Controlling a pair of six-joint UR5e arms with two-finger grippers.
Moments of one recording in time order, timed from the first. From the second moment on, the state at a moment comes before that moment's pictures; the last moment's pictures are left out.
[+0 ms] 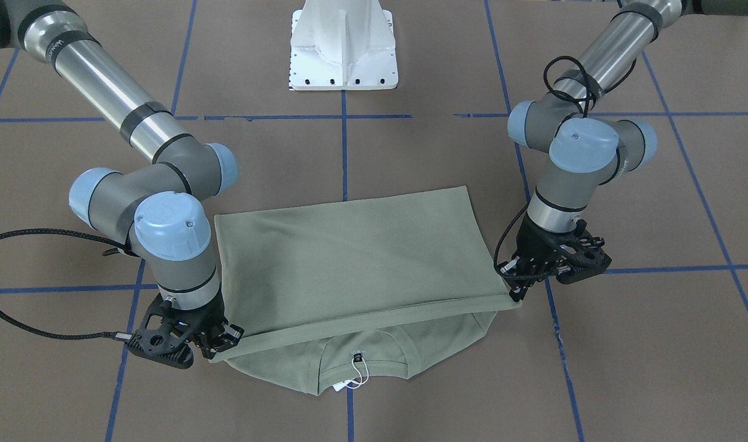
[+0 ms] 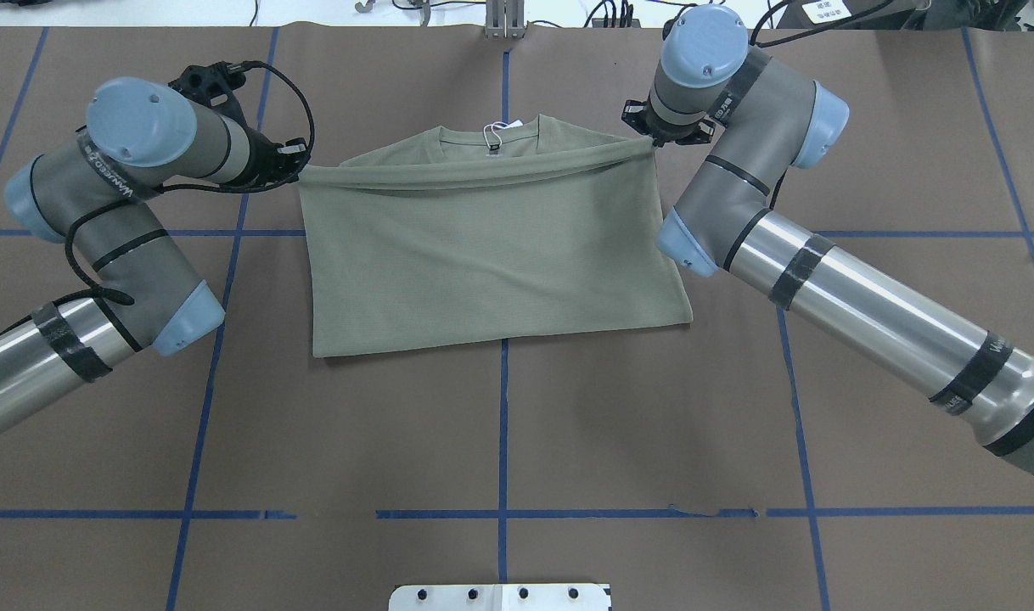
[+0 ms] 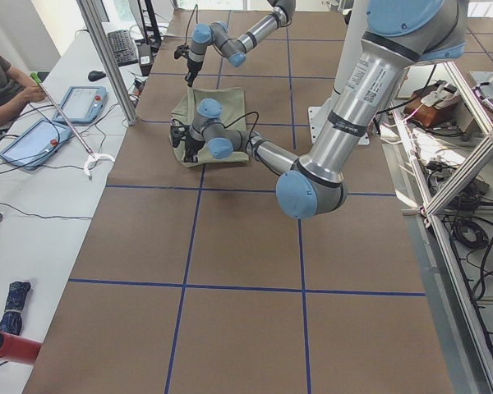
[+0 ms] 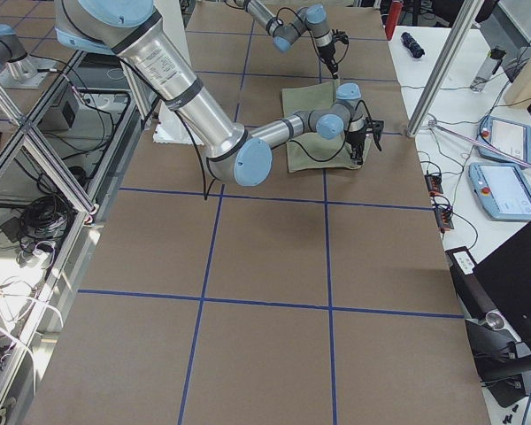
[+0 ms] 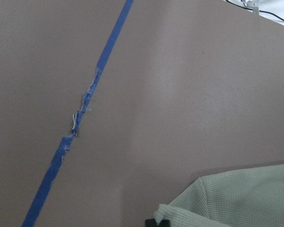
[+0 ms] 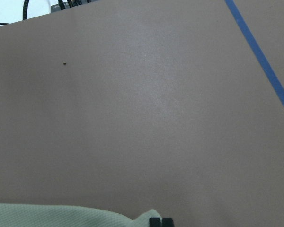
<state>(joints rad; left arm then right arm) -0.82 -2.10 -1.39 -2.17 -1.76 -1.38 0.83 -0.75 1.08 -1.19 1.76 1.28</state>
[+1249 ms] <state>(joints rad) -0.82 -2.10 -1.39 -2.24 -1.75 -1.39 0.67 -1.16 1.62 -1.17 1.79 1.62</state>
